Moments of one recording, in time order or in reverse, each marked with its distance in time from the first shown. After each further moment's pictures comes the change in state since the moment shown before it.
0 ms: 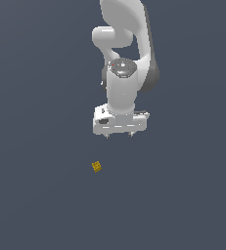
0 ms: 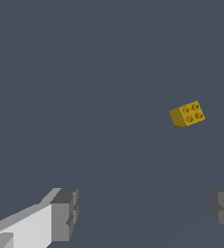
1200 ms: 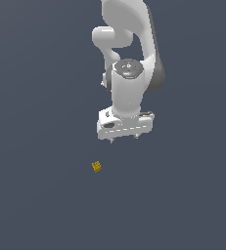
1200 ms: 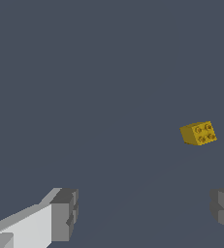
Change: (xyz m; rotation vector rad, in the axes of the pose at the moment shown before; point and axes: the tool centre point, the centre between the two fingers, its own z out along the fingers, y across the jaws) arm 0.020 -0.016 -0.004 0.017 0.020 -0.070
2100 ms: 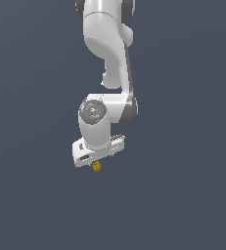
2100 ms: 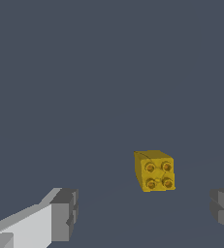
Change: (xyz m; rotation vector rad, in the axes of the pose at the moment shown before) arm 0.031 0.103 0.078 -0.010 -0.050 -0.243
